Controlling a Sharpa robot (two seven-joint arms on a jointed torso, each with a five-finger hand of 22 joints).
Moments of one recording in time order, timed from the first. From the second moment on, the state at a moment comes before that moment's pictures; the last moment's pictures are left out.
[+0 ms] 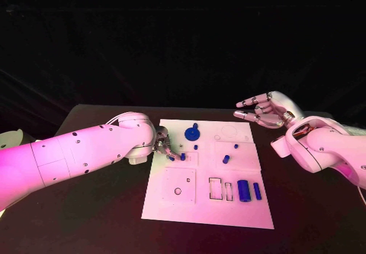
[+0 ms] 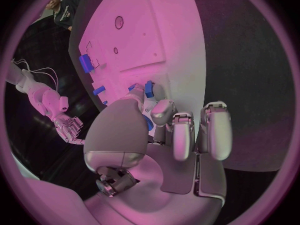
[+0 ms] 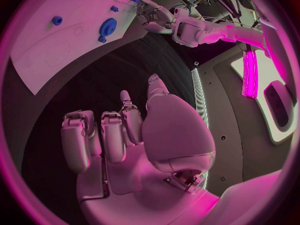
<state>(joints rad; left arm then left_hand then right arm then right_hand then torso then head) 1.29 -0.61 -0.05 1.39 -1.14 0.19 -0.66 1.13 -0.11 0.09 0.29 0.05 0.98 0.01 0.69 0.72 1.38 -0.06 1.15 1.04 1.46 -0.10 1.57 1.31 0.04 1.46 0.00 1.45 1.31 1.23 -1.02 0.00 1.64 -0.85 -0.53 0.14 1.30 -0.08 -0.09 0.27 0.23 1.00 0.15 0.07 0.07 1.46 0.05 1.29 1.31 1.46 -0.02 1.53 1.31 0.01 1.46 0.08 1.53 1.31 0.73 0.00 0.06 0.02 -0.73</state>
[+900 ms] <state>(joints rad) 1.29 -0.61 -0.05 1.40 -1.13 0.18 -0.66 1.25 -0.06 0.29 0.23 0.05 0.96 0.00 0.68 0.72 1.38 -0.06 1.15 1.04 1.47 -0.11 1.57 1.31 0.04 1.46 0.00 1.46 1.31 1.23 -1.02 0.00 1.64 -0.85 -0.53 0.14 1.30 -0.08 -0.09 0.27 0.23 1.00 0.15 0.07 0.07 1.46 0.05 1.29 1.31 1.46 -0.02 1.53 1.31 0.01 1.46 0.08 1.53 1.31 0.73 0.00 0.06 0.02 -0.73</state>
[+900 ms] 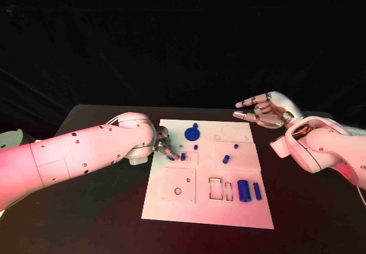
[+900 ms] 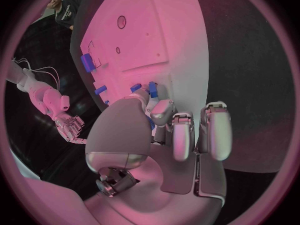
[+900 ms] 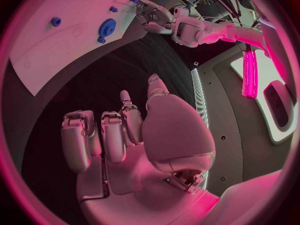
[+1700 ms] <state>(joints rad) 1.29 -0.63 -0.06 1.42 -1.14 0.13 -0.66 1.29 -0.07 0.38 0.27 0.05 0.94 0.01 0.68 0.73 1.38 -0.06 1.15 1.02 1.47 -0.11 1.57 1.31 0.04 1.46 0.00 1.45 1.31 1.23 -1.02 0.00 1.64 -0.85 -0.53 0.14 1.30 -0.08 -0.09 0.27 0.23 1.00 0.15 0.07 0.07 1.46 0.05 1.29 1.31 1.46 -0.02 1.53 1.31 0.01 1.46 0.08 1.53 1.31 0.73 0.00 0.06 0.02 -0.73</state>
